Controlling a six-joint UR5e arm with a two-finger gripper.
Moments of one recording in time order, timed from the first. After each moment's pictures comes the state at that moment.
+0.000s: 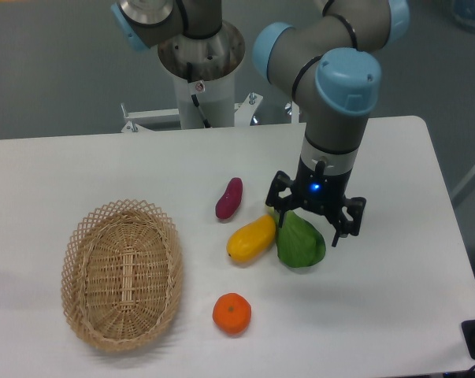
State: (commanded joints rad) arm 2.49 -1.90 -1.57 -1.02 1.38 0.86
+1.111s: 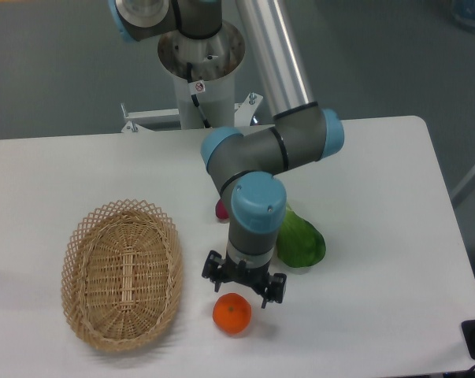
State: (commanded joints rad) arm 2.33 -2.16 -1.55 -0.87 1.43 0.69
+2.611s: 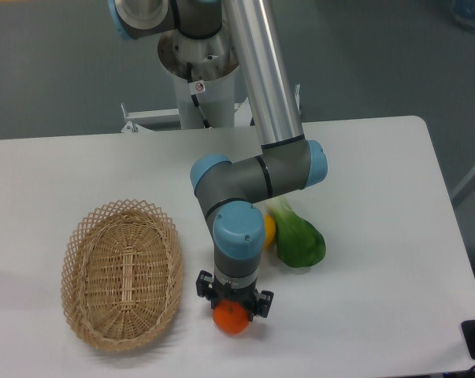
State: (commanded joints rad) arm 2.30 -2.21 -1.54 -0.81 1.49 0.65
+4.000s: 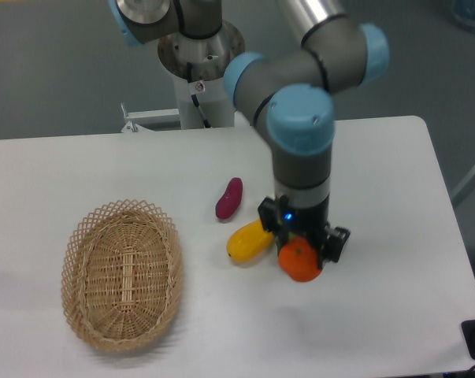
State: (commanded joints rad) arm 2.49 -1.90 -1.41 -1.16 1.54 1.13
